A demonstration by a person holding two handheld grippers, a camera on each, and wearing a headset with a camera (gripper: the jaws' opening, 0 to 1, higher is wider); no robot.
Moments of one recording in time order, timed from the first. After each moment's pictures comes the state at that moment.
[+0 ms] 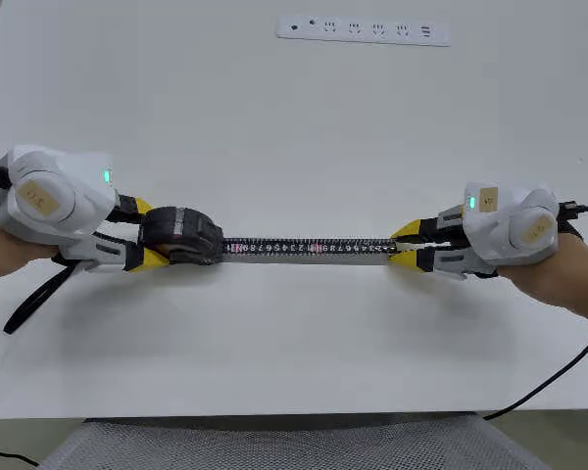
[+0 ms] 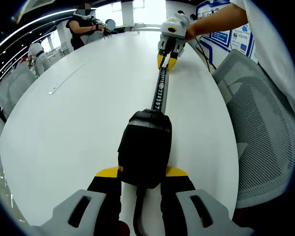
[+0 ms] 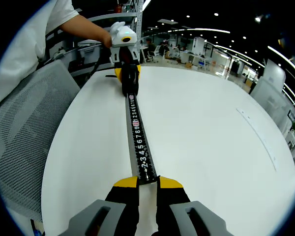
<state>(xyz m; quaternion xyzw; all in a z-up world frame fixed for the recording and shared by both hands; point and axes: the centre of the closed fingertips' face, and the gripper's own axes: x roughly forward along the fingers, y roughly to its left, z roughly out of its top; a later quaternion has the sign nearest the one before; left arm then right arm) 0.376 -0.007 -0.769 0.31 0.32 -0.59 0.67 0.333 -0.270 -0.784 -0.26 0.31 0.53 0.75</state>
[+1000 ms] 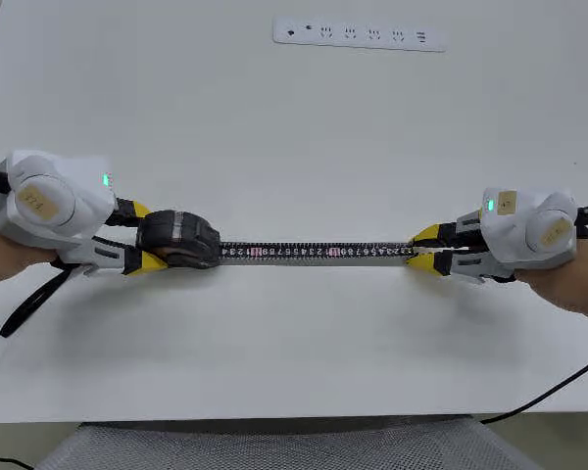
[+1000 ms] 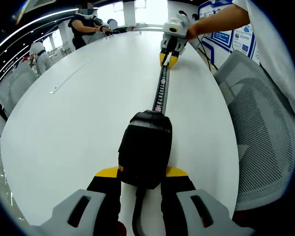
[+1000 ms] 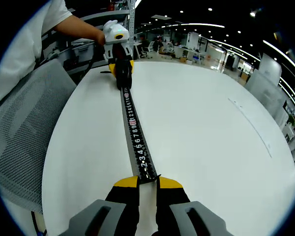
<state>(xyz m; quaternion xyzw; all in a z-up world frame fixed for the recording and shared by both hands) 0.375 -0.009 -0.768 0.31 0.32 -0.59 0.67 0.331 -0.296 -0.784 -0.26 0.33 0.51 0.75</state>
